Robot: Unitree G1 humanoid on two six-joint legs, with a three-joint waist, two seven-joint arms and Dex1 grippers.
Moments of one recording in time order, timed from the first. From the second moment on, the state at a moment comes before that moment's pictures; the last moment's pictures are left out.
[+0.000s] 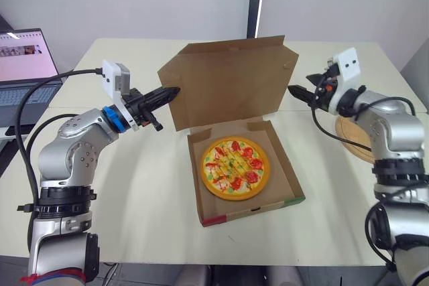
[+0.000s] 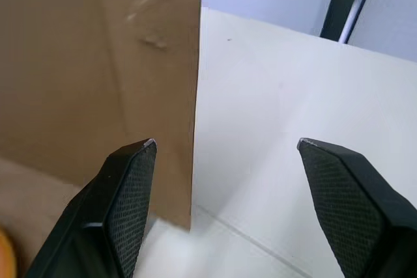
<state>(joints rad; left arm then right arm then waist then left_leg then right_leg) -0.56 0.64 0.20 0.04 -0.67 0.53 -0.85 -0.83 -0.52 -0.11 0.24 0.26 0.64 0.68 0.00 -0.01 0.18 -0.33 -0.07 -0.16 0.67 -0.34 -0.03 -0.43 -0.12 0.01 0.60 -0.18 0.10</state>
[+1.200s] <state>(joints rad) -0.69 0.50 0.15 0.05 -0.62 0.56 -0.82 -0.69 -0.62 -0.16 -0.06 0.34 0.77 0.69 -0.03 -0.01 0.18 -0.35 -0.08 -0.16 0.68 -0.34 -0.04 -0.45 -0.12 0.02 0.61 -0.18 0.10</state>
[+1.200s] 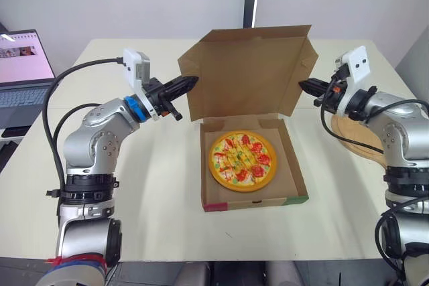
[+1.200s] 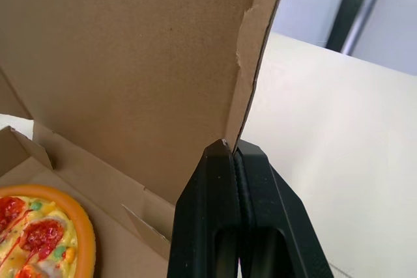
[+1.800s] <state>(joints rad) -0.79 0.43 0.07 0.25 -0.52 0.41 -0.95 -0.61 -0.60 -0.23 -0.10 0.35 0.70 0.59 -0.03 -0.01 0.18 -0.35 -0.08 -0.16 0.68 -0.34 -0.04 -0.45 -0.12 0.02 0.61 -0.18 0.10</state>
